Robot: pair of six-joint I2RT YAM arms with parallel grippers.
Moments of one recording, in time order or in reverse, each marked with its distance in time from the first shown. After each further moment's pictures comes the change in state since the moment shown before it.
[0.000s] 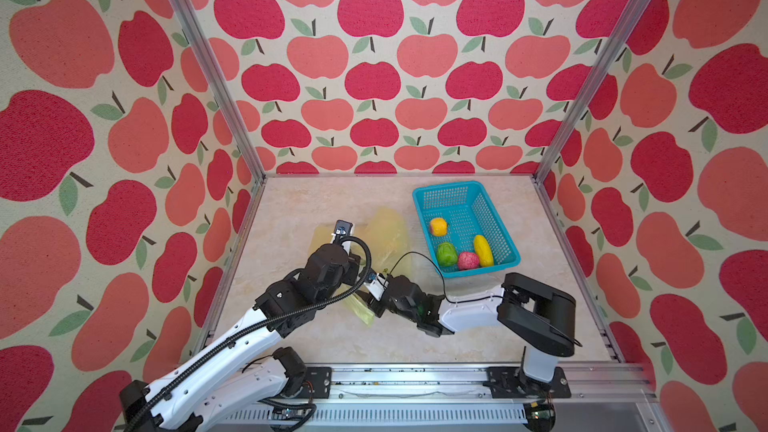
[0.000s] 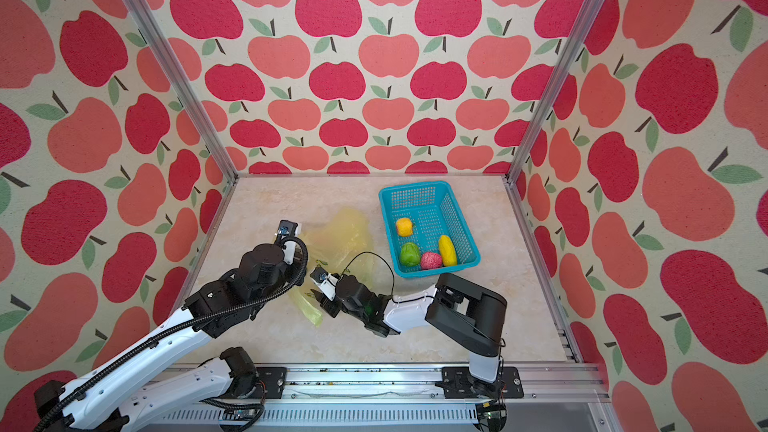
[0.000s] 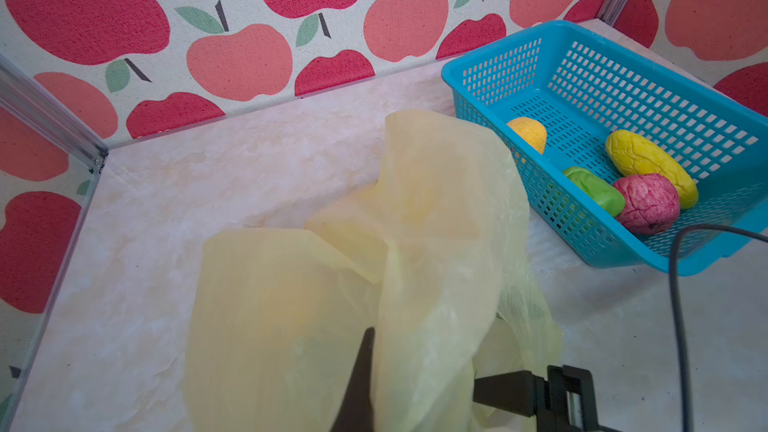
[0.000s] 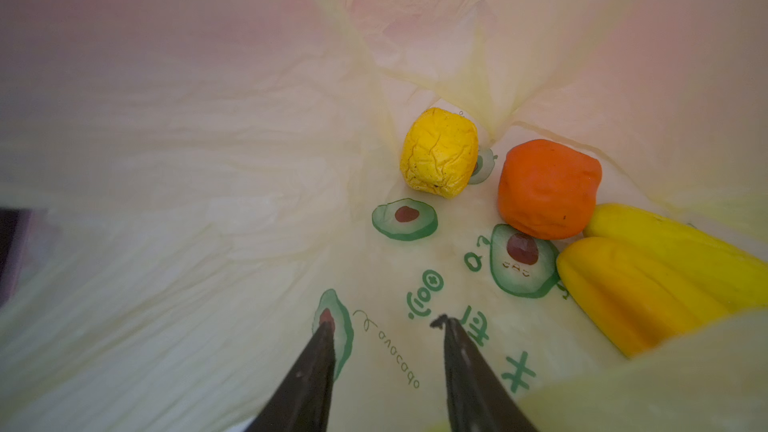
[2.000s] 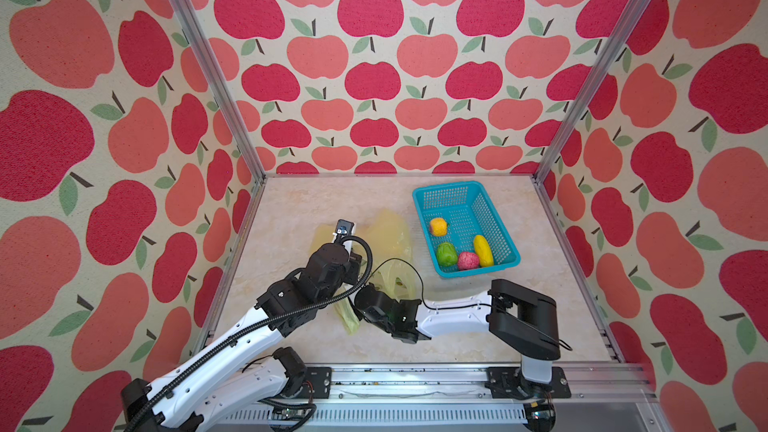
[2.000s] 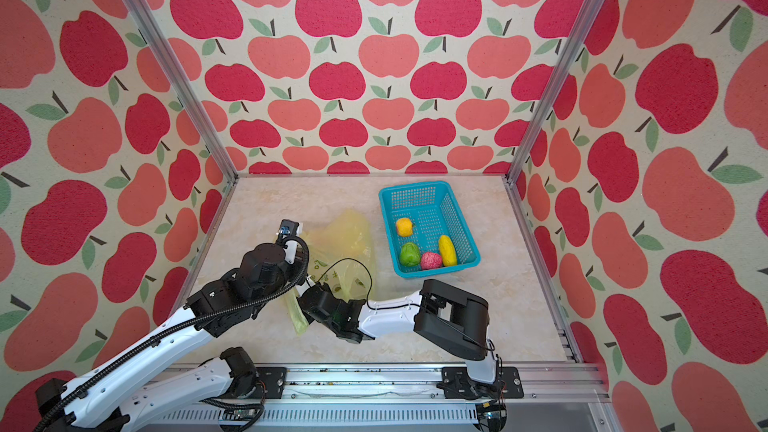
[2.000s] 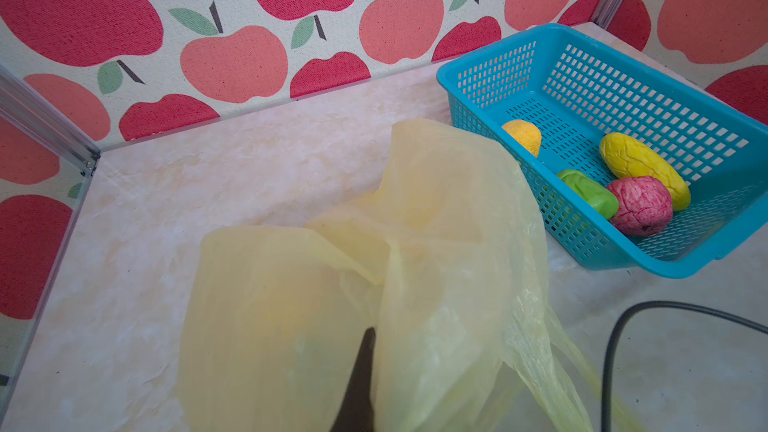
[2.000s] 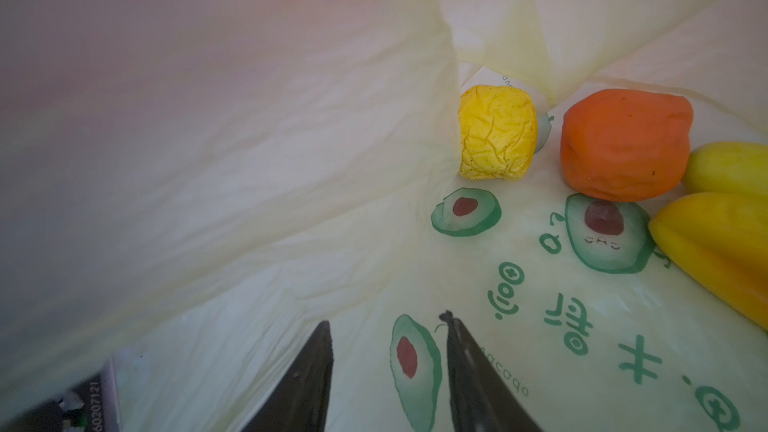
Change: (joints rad) left arm 0.000 0.014 0.000 0.016 0.008 0.000; right arm 0.140 0.063 0.253 -0.323 0.172 0.323
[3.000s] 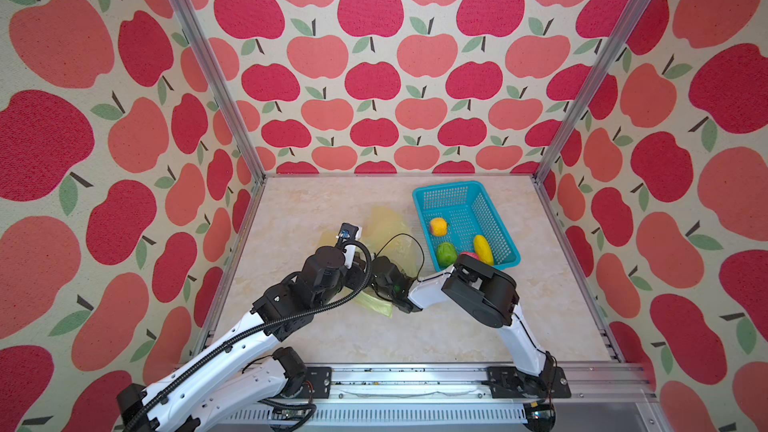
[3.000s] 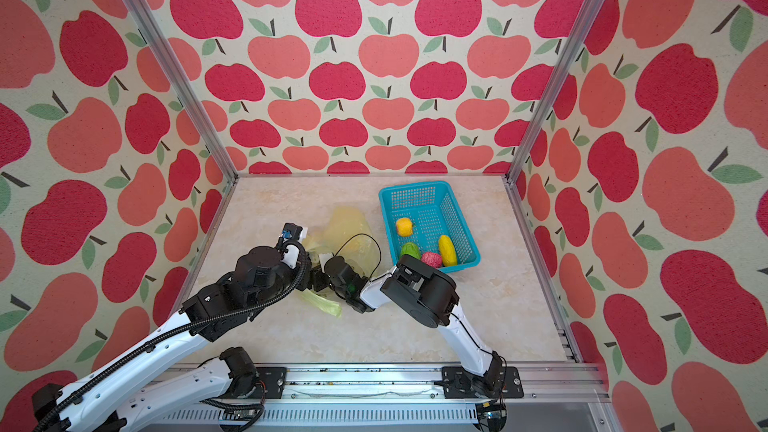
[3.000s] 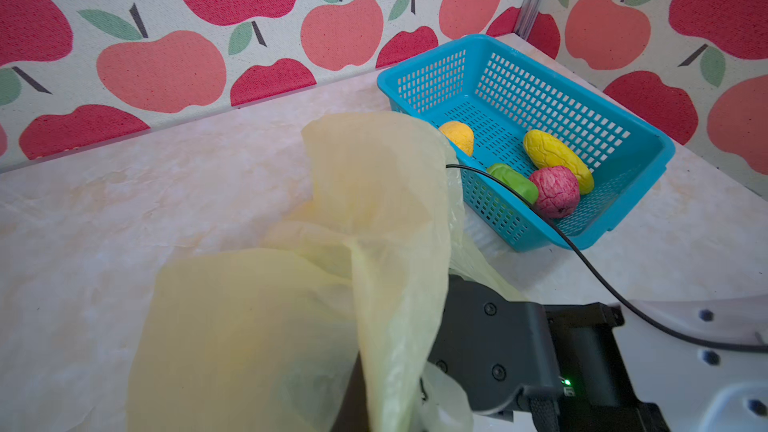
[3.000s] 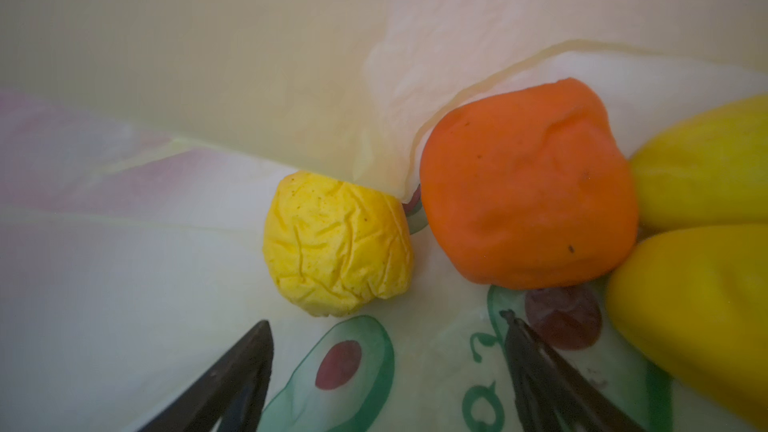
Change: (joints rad) left arm -0.014 -0.039 -0.019 0.034 0.166 0.009; right arm -0.272 0.322 0.052 0.428 -0.269 0.158
